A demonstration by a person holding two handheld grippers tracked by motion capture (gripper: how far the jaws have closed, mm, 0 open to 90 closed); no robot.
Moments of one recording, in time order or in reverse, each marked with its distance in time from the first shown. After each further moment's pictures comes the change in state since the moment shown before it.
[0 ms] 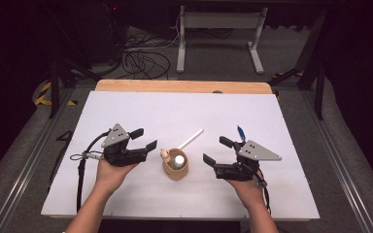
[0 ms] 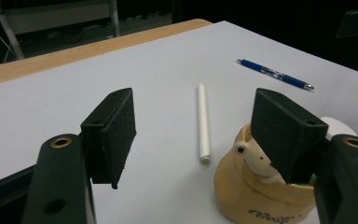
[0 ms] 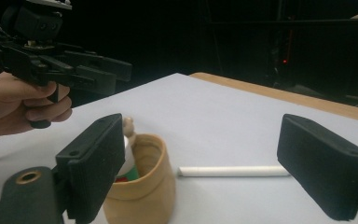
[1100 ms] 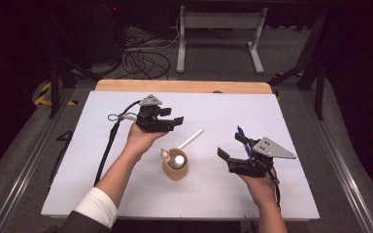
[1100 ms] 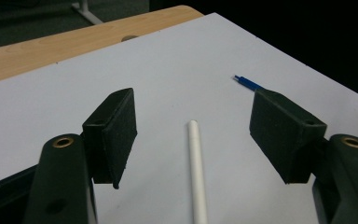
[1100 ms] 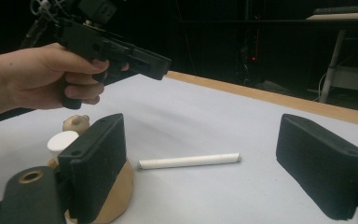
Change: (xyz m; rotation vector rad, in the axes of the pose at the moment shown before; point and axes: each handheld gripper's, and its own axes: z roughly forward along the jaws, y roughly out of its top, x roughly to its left) left arm 0.020 0.058 0.107 0.148 -0.106 -0.069; right arm -0.023 0.003 -0.021 0.010 -0.108 0.006
